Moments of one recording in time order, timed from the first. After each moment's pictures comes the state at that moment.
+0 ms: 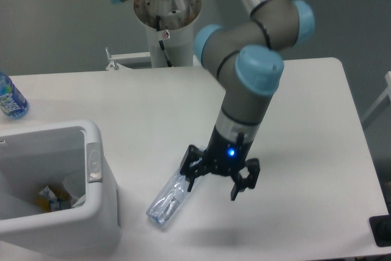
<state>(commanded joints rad) 2.42 -2.09 -1.47 -0.94 1.16 0.63</state>
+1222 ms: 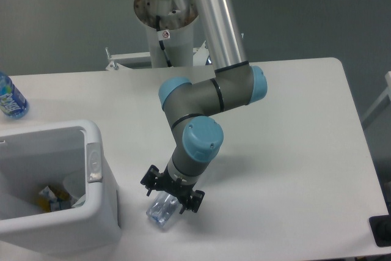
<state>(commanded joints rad) 2.30 -2.20 -1.55 -0.88 1.24 0.75</state>
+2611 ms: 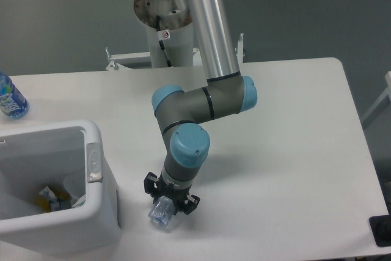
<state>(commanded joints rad) 2.29 -2.21 -1.57 -0.84 1.31 0.75</state>
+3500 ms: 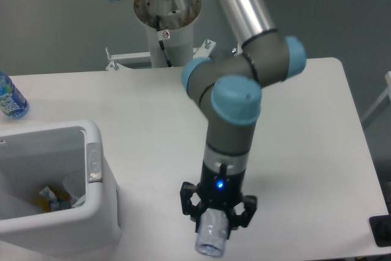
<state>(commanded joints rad) 2.41 -2.06 -1.20 -0.76 1.26 0.34</state>
